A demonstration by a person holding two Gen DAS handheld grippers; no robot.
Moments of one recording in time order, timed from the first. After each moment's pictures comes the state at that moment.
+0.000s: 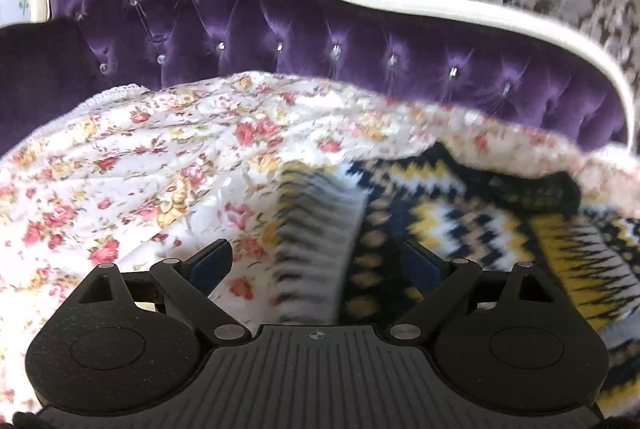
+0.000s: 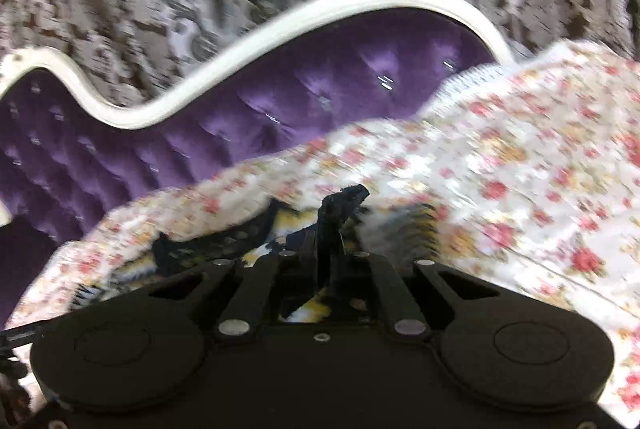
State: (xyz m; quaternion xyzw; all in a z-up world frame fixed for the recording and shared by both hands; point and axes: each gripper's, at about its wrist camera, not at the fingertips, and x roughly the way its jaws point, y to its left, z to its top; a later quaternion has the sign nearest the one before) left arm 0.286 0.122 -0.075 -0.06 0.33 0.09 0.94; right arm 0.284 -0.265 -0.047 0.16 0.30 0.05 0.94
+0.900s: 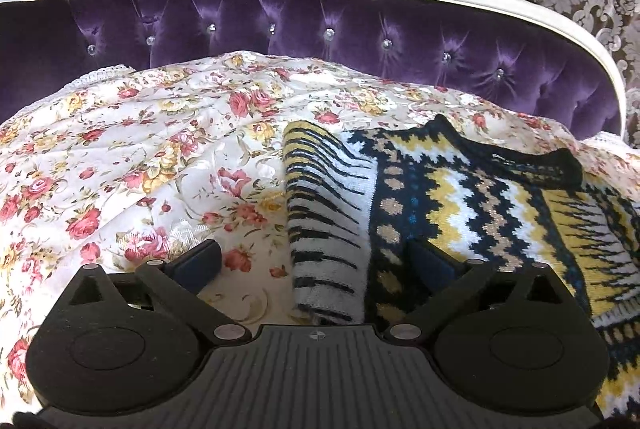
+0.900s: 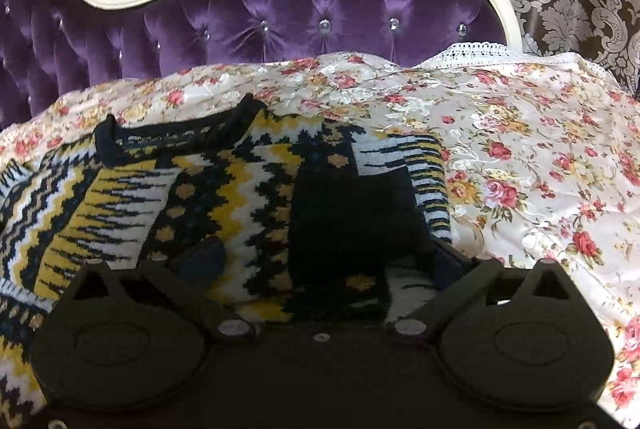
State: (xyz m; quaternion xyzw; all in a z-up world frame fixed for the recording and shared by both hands) left arm 0.282 0.134 -0.100 -0.08 0.32 0.06 0.94; right arm 0.289 -0.217 -0.078 0.01 0.36 0.03 0.93
